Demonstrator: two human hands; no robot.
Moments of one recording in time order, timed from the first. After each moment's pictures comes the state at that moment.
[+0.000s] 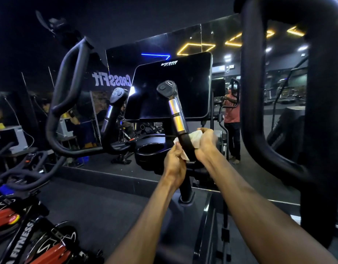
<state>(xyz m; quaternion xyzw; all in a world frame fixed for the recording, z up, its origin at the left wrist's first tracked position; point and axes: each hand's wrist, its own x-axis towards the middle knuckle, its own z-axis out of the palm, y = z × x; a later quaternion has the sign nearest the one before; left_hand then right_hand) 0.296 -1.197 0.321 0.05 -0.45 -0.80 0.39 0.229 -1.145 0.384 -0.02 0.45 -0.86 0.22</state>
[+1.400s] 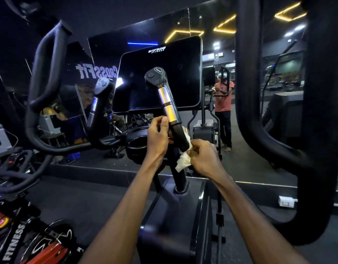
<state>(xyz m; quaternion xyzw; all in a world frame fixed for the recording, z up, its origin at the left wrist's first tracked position) 0.312 -1.220 0.358 0.10 -0.67 -0.54 0.49 0.224 -1.109 0.300 -0.41 0.77 -0.48 -0.10</state>
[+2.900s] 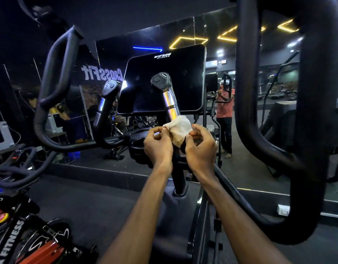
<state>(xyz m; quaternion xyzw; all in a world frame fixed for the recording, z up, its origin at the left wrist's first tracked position) 0.322 -1.187 0.351 0.28 -0.55 -0.51 0.60 0.278 -1.111 0.333 -0.30 0.61 -0.70 -0.21</state>
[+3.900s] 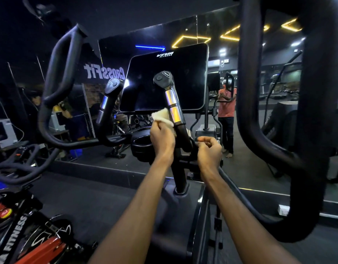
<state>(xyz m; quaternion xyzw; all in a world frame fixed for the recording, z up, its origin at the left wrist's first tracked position) 0.309 -1.203 0.362 0.25 -0.58 -0.51 0.58 0.256 -1.113 0.318 -0.15 0.61 -0.78 -0.02</state>
